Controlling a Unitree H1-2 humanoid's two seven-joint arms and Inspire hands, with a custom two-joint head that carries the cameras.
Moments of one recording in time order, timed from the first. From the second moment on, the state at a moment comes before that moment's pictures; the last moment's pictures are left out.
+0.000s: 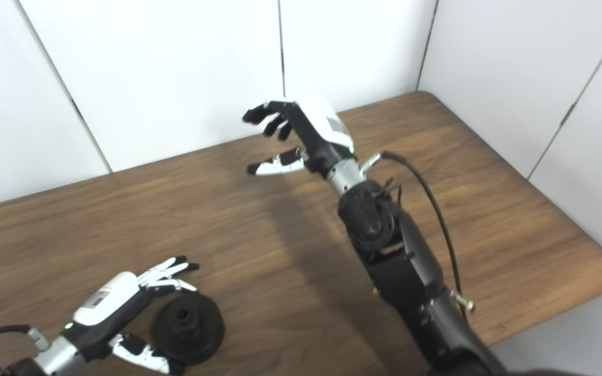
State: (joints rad) left arm -0.28 0.45 -0.50 0.09 0.43 -0.37 -0.34; right arm -0.30 -0.33 0.03 -0.25 -0.68 0.23 0.10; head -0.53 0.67
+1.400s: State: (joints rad) left arm -0.27 0.44 -0.48 0.10 0.40 -0.39 -0.35; right arm -0.51 -0.63 0.21 0.14 -0.81 0.43 0.57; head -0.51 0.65
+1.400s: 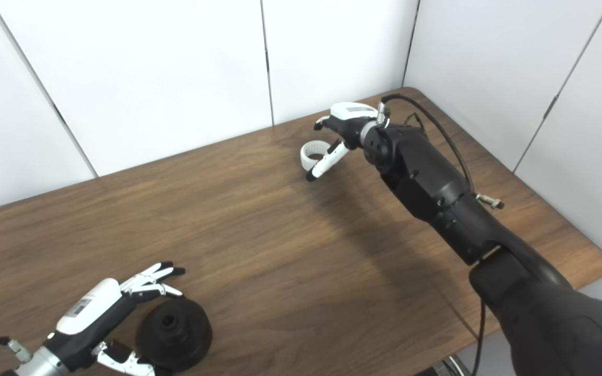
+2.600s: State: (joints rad) left arm -0.23 0.45 -0.47 0.06 0.42 -0.37 -0.37; right arm -0.51 -0.56 0.23 0.33 -0.73 0.35 0.25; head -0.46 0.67
